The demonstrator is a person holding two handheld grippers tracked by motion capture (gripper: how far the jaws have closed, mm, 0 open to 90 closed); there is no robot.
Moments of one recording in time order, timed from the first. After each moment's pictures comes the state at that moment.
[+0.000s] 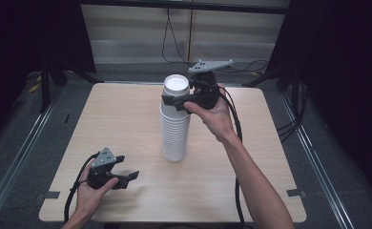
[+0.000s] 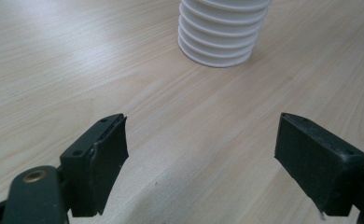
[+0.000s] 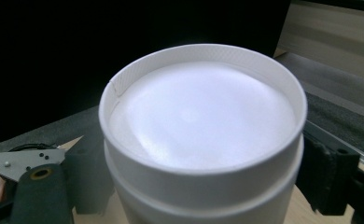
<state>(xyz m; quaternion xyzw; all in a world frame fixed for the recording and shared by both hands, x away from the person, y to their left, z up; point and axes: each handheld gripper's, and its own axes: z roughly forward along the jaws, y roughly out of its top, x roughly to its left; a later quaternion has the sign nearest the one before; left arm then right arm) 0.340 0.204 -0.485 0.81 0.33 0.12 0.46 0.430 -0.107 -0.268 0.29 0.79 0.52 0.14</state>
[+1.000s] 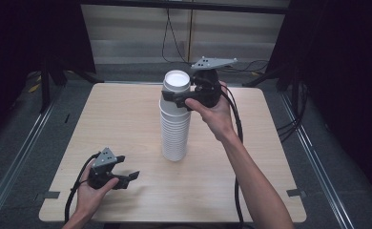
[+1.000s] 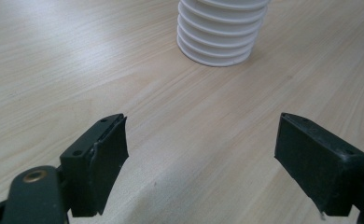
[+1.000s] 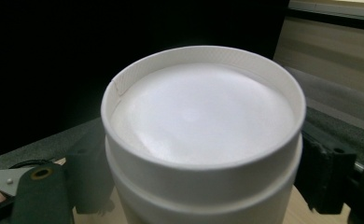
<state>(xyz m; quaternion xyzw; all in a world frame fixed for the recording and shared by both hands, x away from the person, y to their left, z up) 0.340 0.203 -0.485 0.82 0.33 0.12 0.46 0.427 -0.109 -0.259 0.29 0.77 0.54 0.15</state>
